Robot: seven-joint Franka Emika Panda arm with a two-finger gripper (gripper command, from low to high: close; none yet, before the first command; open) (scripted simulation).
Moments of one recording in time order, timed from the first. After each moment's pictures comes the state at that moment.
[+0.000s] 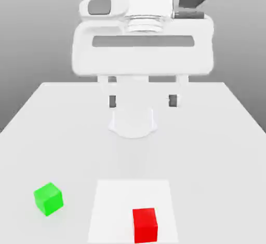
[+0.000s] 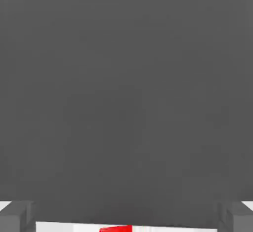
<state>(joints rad) 0.02 -0.16 0.01 -2.42 0.00 2.55 0.77</state>
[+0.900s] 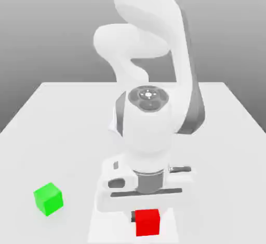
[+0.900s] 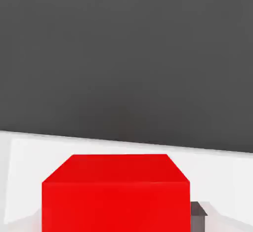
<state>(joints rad) 0.03 0.22 0.02 -2.48 -0.01 2.70 0.76</state>
